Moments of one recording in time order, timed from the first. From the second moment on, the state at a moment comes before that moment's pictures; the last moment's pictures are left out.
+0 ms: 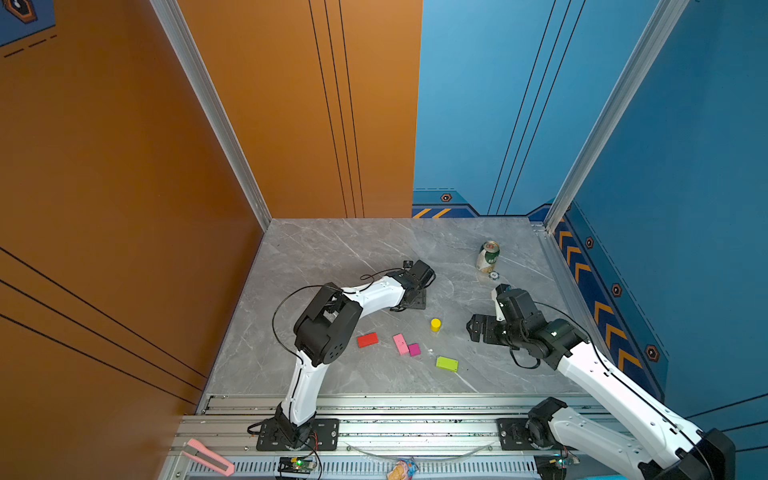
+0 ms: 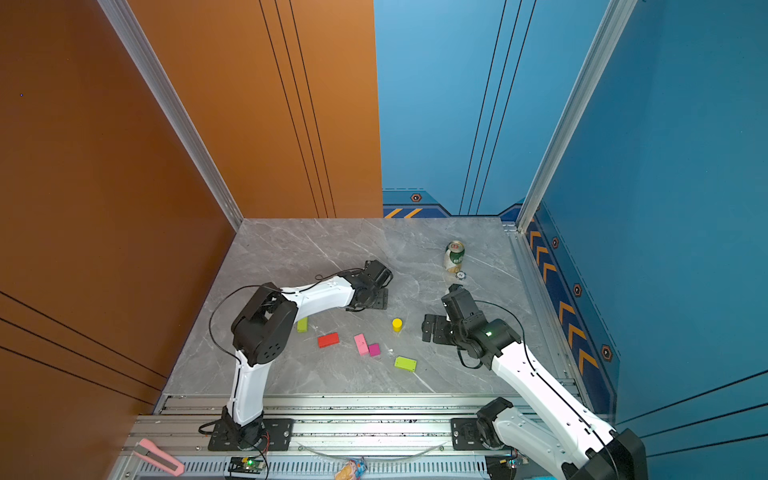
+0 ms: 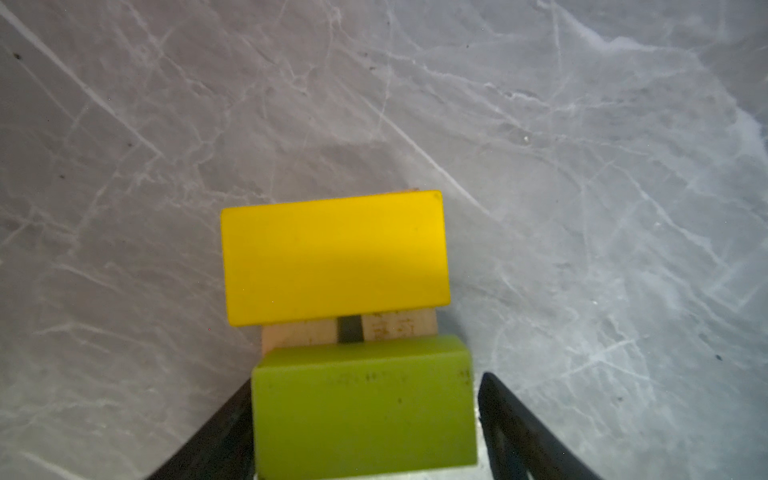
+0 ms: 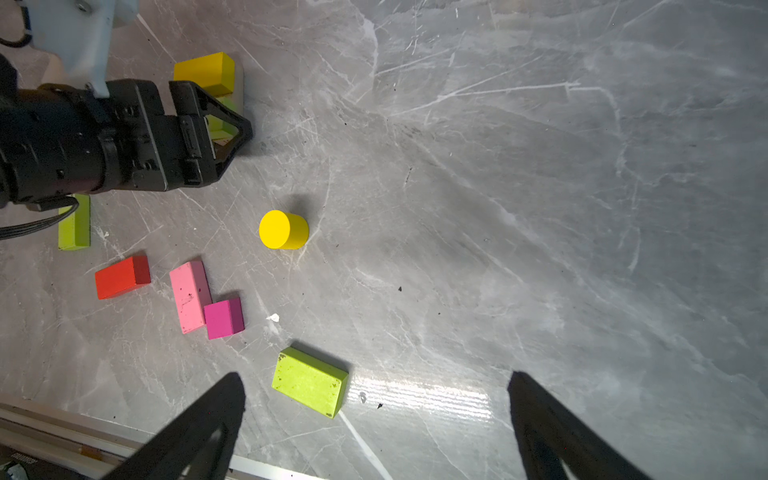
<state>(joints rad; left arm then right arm) -0.72 2.09 1.48 -0.53 -0.25 -0.61 0.50 0.96 0.77 -0.78 0.02 0.56</state>
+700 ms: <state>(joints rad) -0.72 2.09 1.48 -0.55 -0.25 -0.61 0.50 0.96 0.77 -0.78 0.02 0.56</state>
